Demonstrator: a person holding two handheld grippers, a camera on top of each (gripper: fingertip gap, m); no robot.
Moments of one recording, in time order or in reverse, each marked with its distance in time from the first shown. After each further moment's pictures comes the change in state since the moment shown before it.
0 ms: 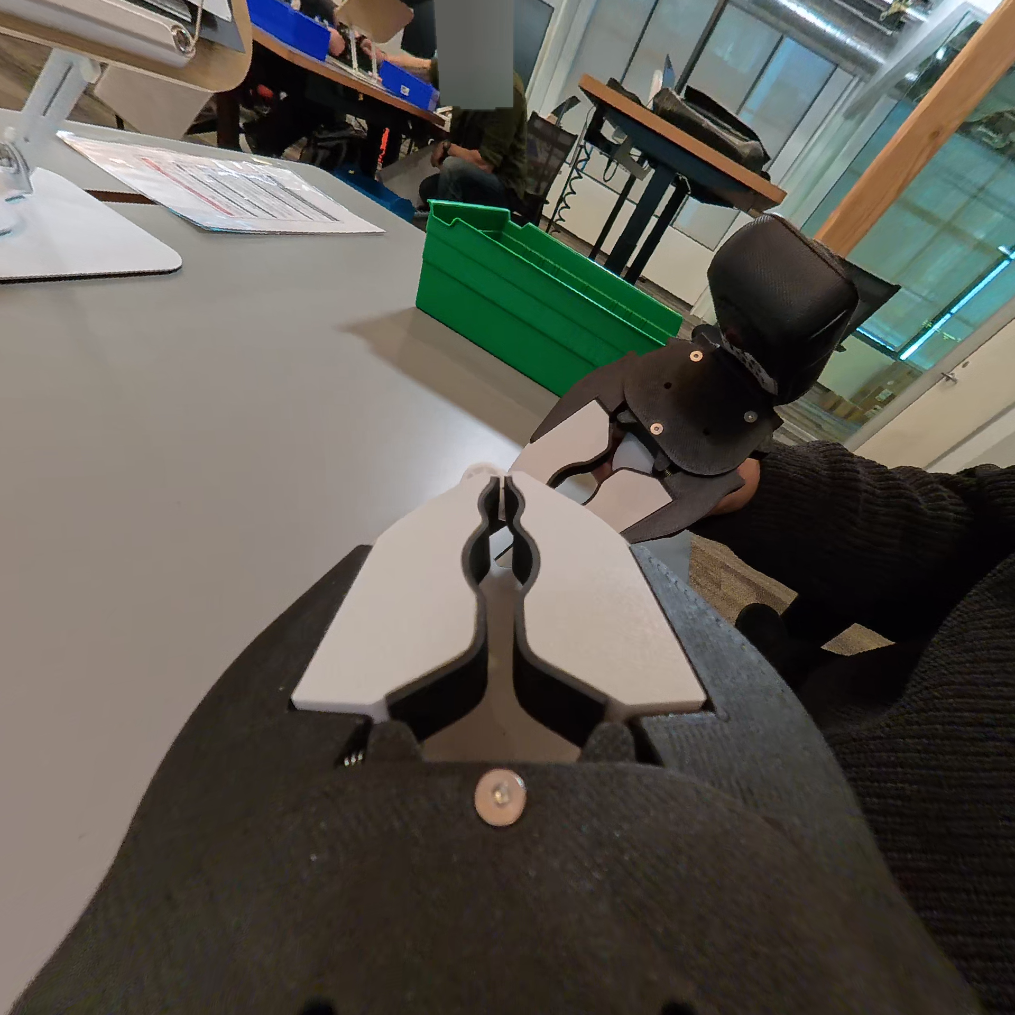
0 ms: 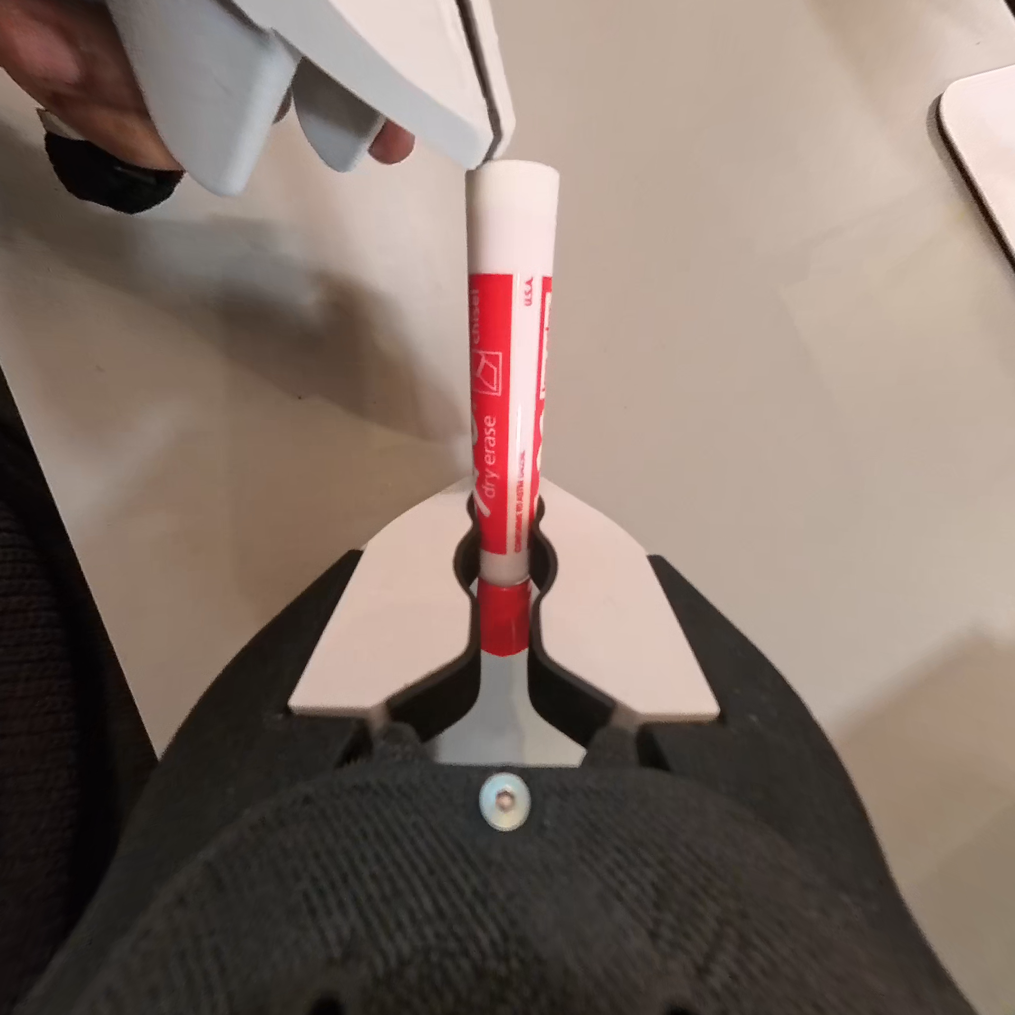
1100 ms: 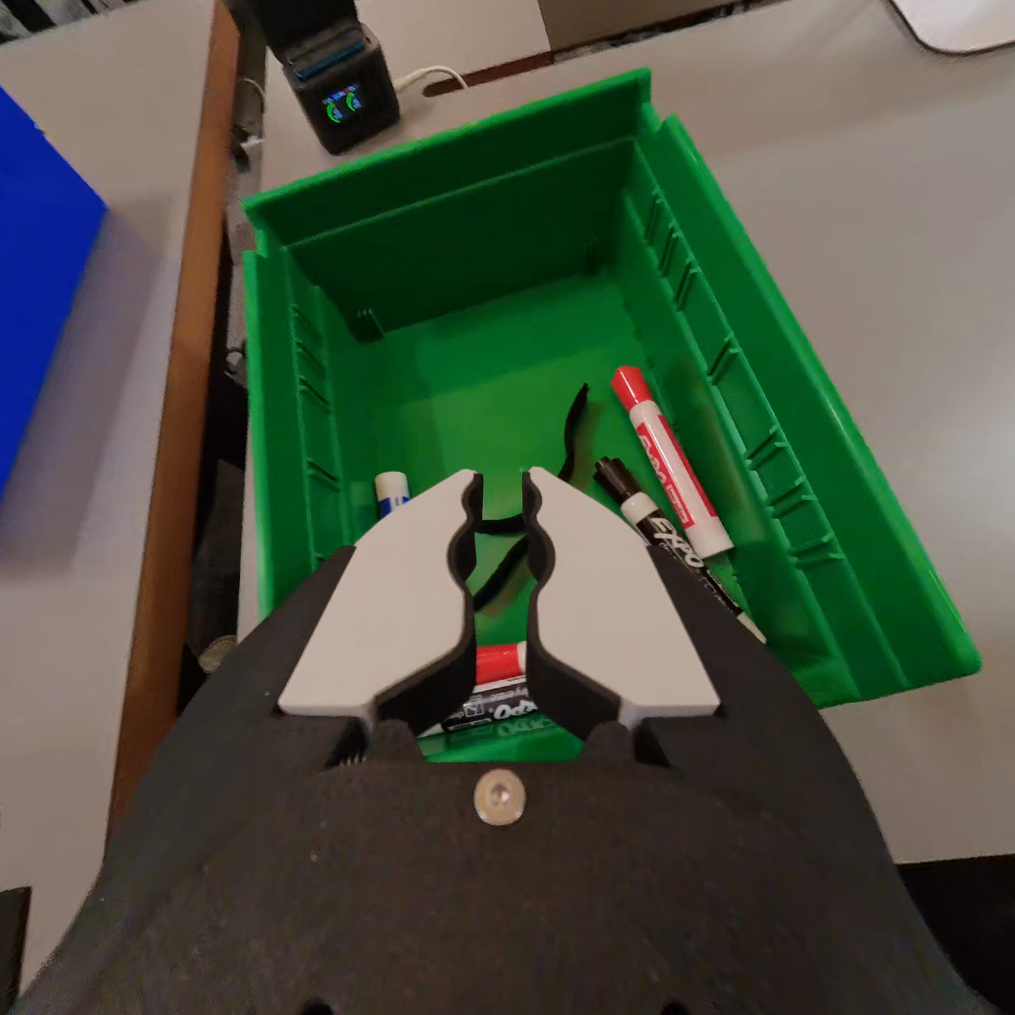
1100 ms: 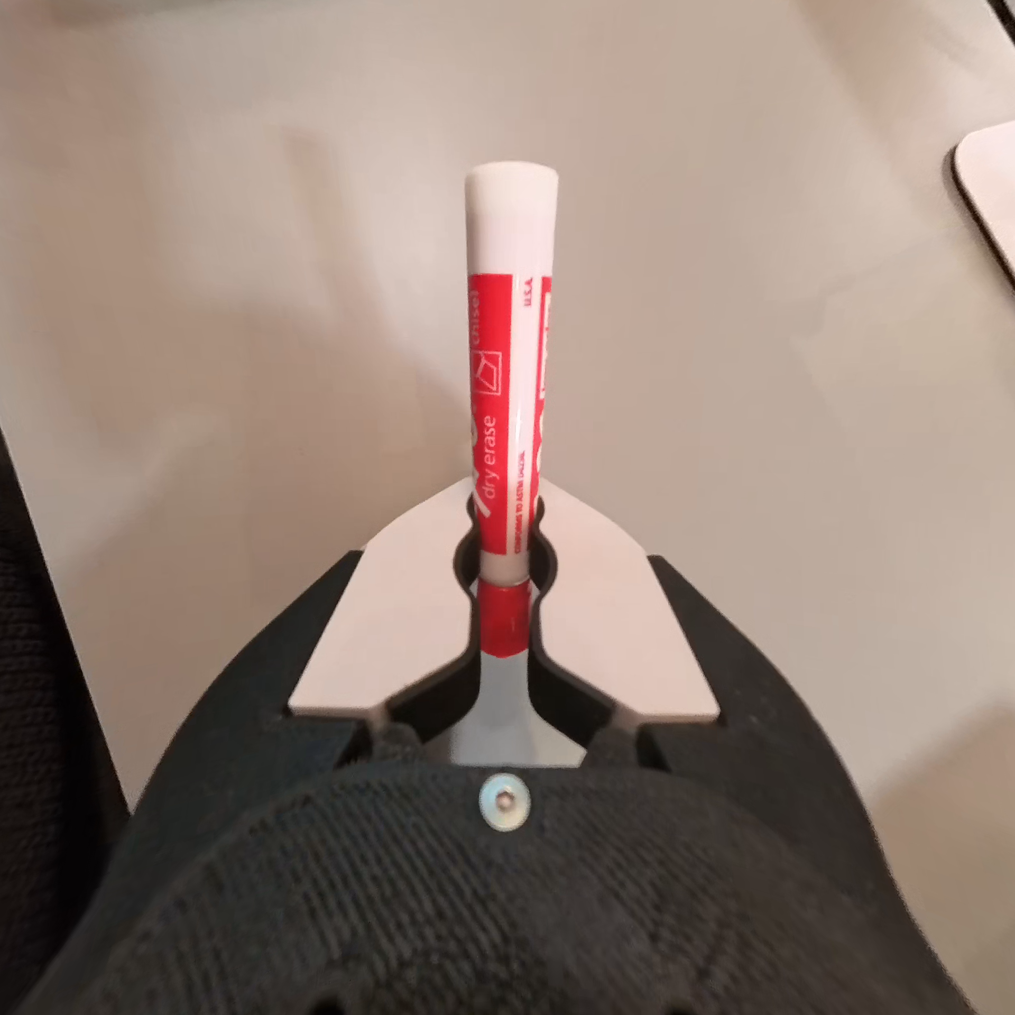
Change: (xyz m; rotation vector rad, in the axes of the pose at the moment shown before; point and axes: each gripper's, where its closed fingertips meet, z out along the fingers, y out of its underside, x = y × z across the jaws) left arm -0.170 -0.022 -0.373 -0.343 -1.137 0.039; right arm -0.001 -0.018 0.018 0.029 -0.018 -0.011
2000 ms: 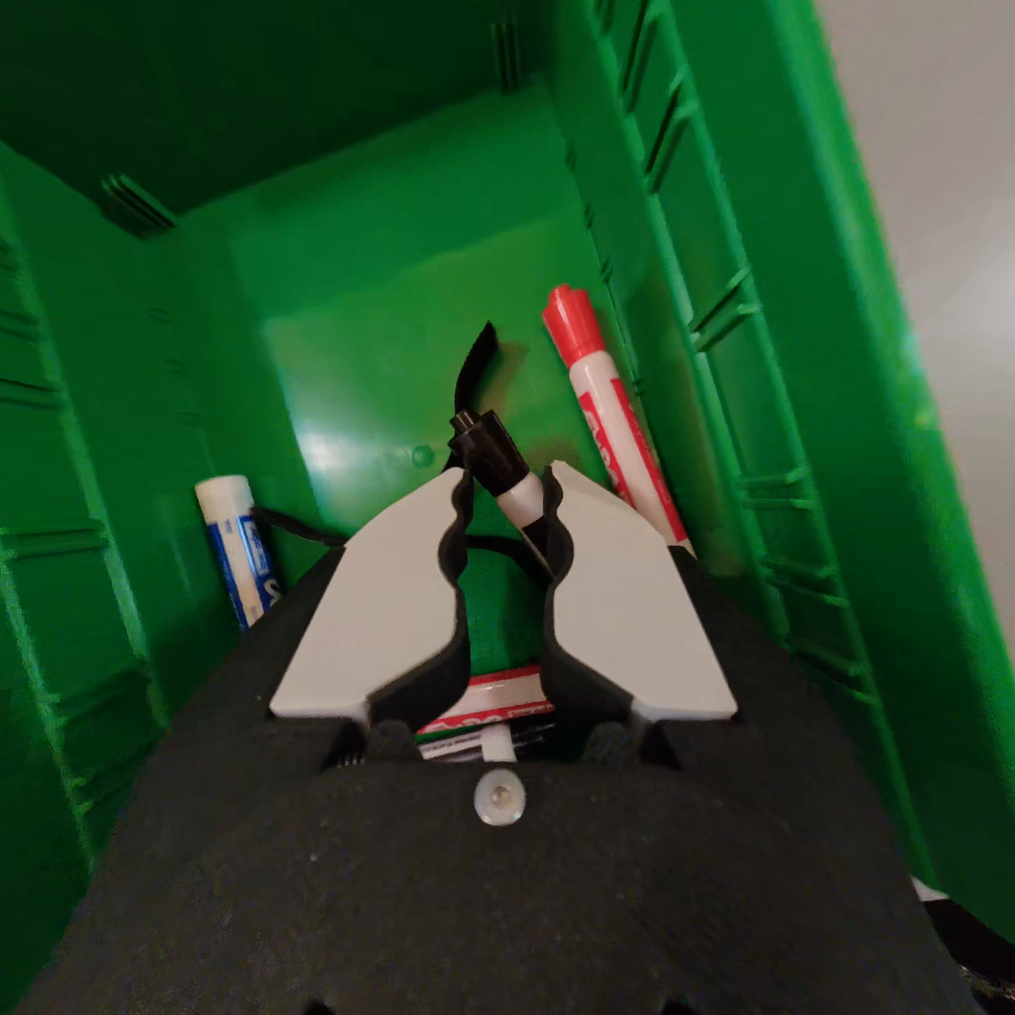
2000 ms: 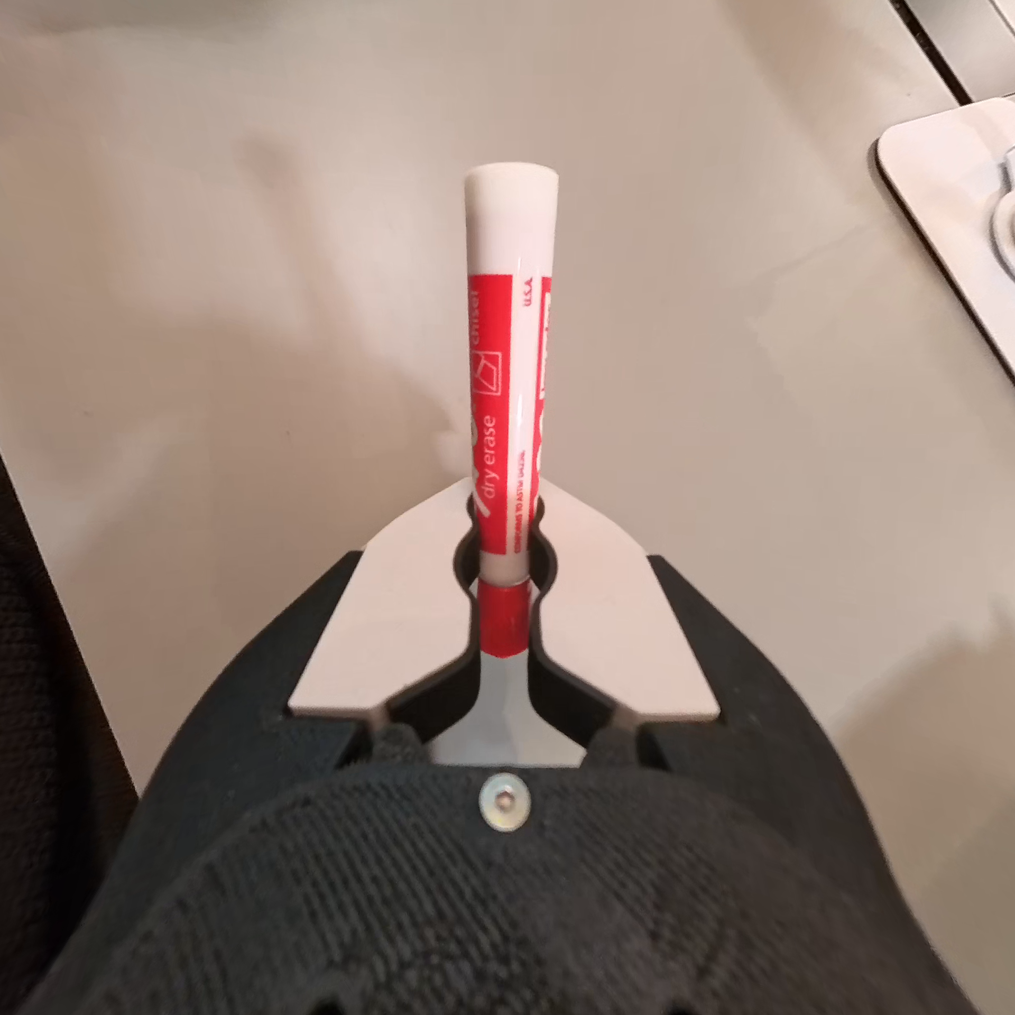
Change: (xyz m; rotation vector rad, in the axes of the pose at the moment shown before) left arm 0.044 0.032 0.071 -0.305 0.091 0.015; right arm 0.007 0.008 -0.016 0.020 0.065 0.023
